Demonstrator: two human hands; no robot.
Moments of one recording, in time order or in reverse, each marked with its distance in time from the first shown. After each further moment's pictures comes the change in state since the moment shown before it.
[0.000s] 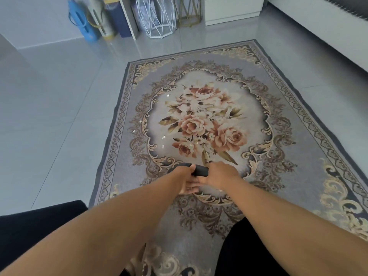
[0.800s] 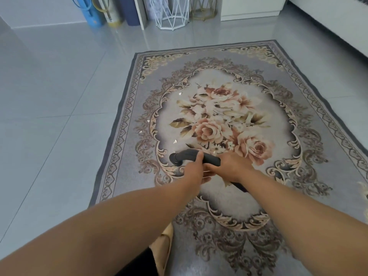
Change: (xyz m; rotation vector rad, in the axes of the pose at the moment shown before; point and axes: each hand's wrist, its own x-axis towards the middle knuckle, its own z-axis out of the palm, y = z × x) left_hand 0.077 0.053 -0.042 -0.231 0.028 0.260; right_hand 0.100 -0.036 -0.028 0.051 0.120 -0.004
